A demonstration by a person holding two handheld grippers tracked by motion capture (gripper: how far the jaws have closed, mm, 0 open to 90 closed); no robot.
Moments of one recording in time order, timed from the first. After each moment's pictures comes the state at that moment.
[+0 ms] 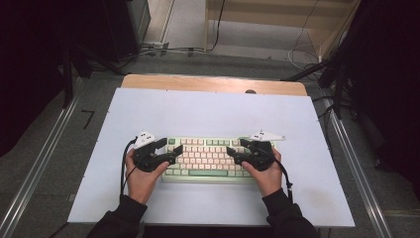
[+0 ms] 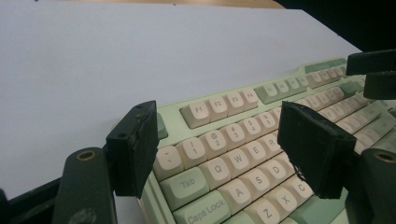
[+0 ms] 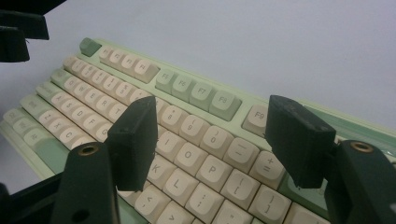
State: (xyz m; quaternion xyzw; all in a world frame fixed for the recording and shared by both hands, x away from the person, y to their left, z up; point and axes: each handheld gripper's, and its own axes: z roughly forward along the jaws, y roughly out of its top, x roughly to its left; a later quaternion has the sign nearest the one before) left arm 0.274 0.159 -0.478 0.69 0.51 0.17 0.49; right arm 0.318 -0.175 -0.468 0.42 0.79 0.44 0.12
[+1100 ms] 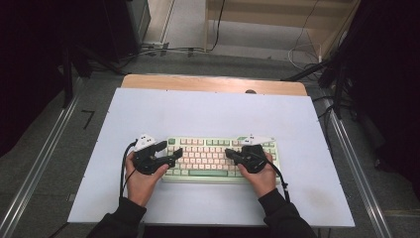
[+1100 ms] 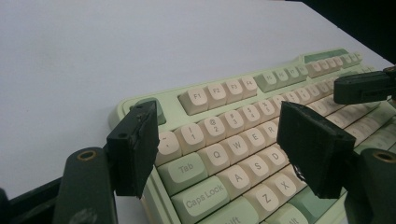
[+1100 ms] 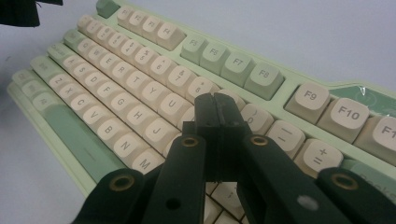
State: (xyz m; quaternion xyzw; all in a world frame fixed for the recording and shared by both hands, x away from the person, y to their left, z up) left arm 0.270 0.158 -0.483 0.69 0.51 0.16 0.49; right arm 0.317 -0.160 -0.484 0.38 0.82 0.41 0.09
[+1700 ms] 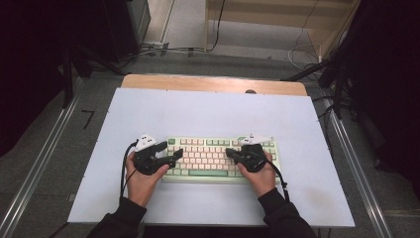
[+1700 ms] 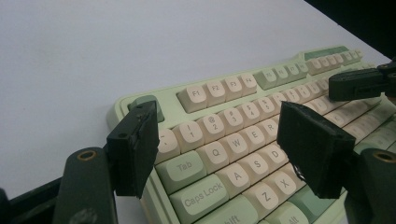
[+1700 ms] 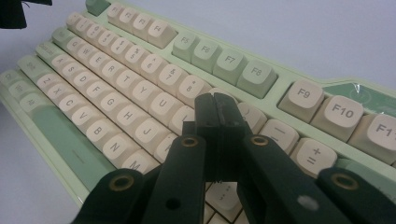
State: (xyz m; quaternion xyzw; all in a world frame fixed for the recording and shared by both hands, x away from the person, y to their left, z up) left arm 0.270 0.156 -0.484 0.70 0.51 0.16 0.48; right arm 0.320 -0.161 -0.486 0.39 0.82 0.41 0.09
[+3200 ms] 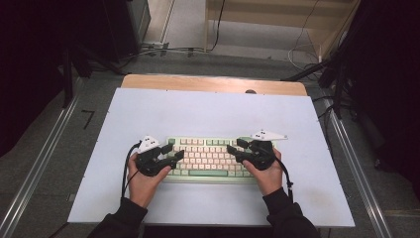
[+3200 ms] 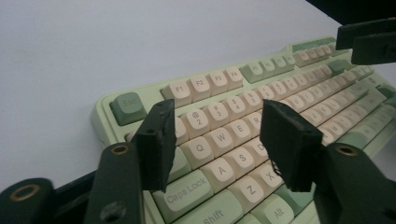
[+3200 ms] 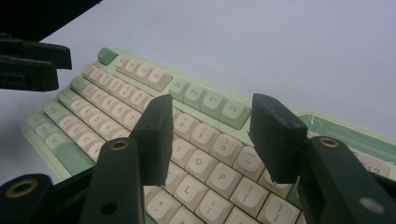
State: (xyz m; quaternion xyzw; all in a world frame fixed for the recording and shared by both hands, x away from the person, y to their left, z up) left arm 0.267 0.150 -0.483 0.71 0.49 0.15 0.48; right arm 0.319 -0.177 -0.465 0.40 0.79 0.46 0.10
